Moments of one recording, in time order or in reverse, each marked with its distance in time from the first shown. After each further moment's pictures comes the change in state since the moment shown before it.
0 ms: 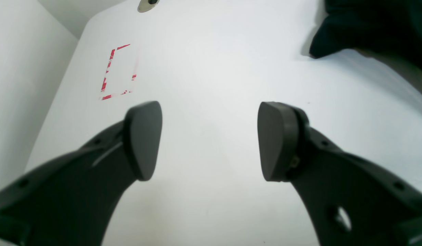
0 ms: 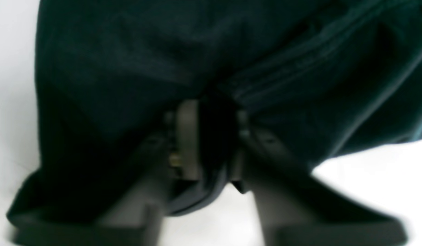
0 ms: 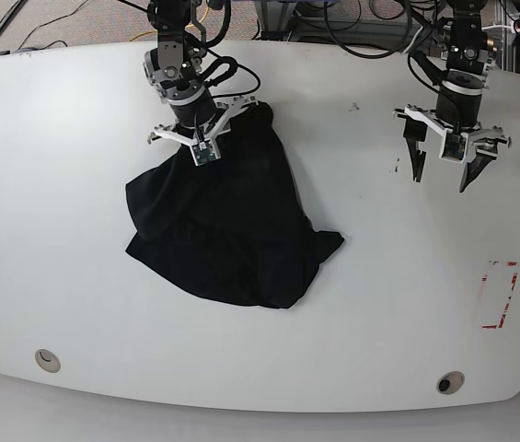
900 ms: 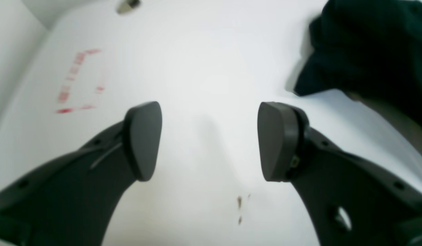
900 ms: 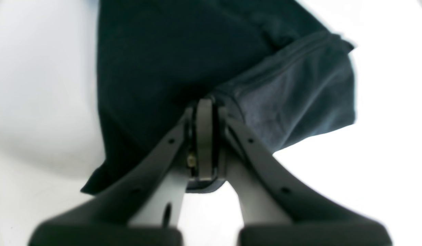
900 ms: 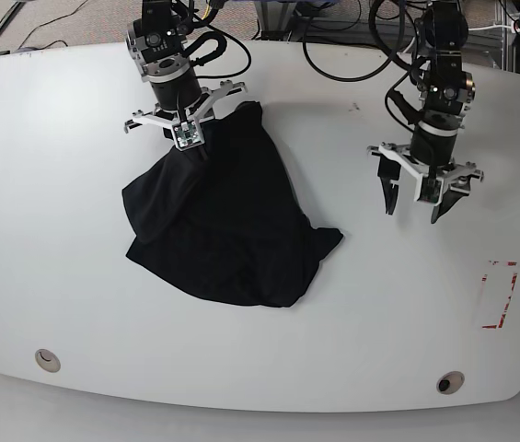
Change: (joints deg) left arm -14.6 4.3 5.3 -6.8 -0.2 -0.2 8.7; right arm -9.7 0.3 0.0 18.1 -0.1 0.2 -0.1
